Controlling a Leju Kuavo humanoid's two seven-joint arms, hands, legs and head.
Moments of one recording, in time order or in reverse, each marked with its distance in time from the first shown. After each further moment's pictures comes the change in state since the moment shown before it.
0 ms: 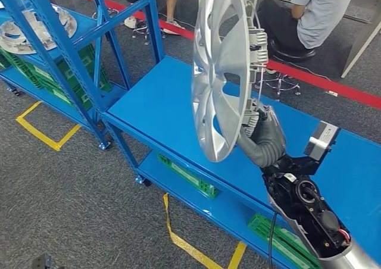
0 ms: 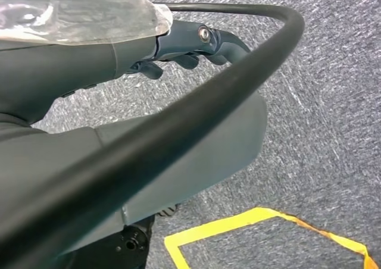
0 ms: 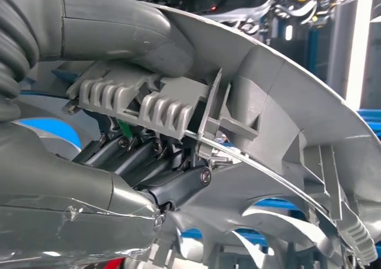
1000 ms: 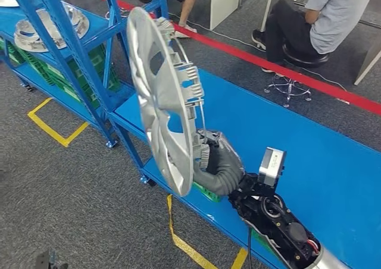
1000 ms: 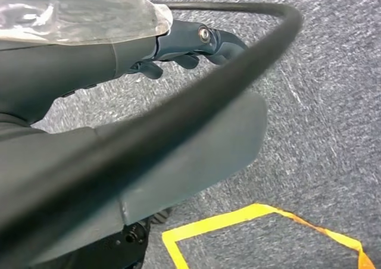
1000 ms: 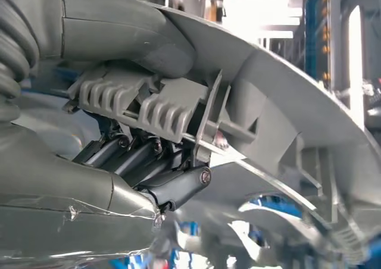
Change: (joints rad) left arm -0.004 -0.006 -0.001 0.000 -0.020 -0.003 -0.003; right arm 0.009 0.133 0.163 0.078 0.072 0.129 -0.024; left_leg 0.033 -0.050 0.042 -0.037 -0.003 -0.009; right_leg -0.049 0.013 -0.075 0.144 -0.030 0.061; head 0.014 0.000
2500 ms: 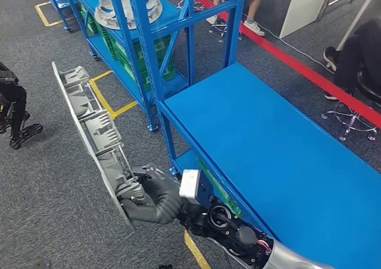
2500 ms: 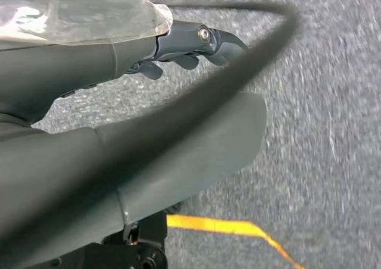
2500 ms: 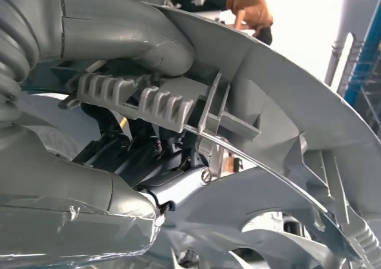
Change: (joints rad) left arm 0.003 -0.005 -0.001 0.002 0.018 0.013 0.002; right arm -0.048 0.161 0.208 0.228 0.026 0.056 -0.032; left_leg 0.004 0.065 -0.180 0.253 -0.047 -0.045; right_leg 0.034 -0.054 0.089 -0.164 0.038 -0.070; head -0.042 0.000
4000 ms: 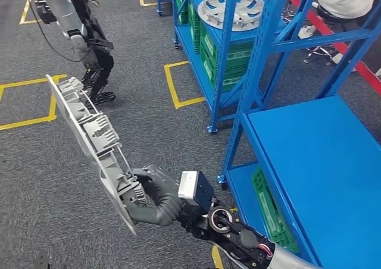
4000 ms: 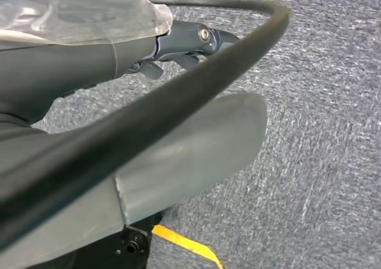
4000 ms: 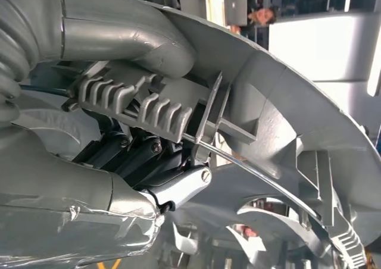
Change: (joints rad) left arm -0.002 0.006 0.001 0.000 -0.003 0.005 0.001; right arm -0.005 0.015 0.019 0.024 -0.010 -0.002 0.018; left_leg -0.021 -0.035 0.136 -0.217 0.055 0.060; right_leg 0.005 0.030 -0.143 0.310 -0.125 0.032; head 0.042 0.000
